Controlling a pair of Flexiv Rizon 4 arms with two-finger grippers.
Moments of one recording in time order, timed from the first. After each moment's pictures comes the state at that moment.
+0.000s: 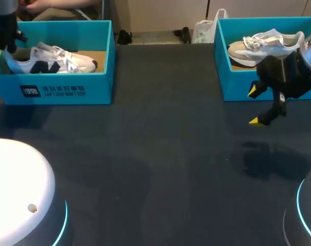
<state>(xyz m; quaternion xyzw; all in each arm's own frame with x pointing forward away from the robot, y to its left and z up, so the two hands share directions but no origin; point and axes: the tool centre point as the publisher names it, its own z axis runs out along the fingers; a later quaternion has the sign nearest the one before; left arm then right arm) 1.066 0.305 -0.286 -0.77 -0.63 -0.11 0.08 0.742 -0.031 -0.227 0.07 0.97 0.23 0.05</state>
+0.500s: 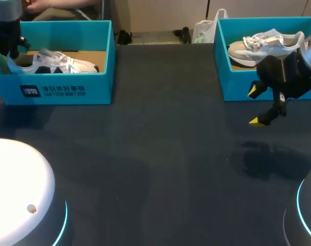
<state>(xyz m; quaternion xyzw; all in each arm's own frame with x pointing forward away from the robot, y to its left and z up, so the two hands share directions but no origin) 1.059 0.303 -0.306 -0.77 -0.63 -0.11 0.09 0.742 -0.031 -0.227 0.07 0.97 0.23 0.05</state>
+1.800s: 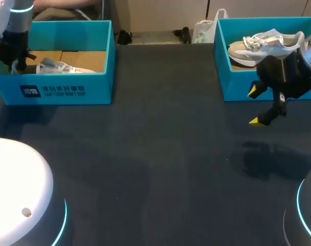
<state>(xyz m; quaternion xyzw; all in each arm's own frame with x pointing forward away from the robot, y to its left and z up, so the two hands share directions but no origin) 1.054 0.305 -0.346 -0.77 -0.61 -0.09 0.14 0.742 -0.031 -0.227 0.07 0.97 0.23 0.05</state>
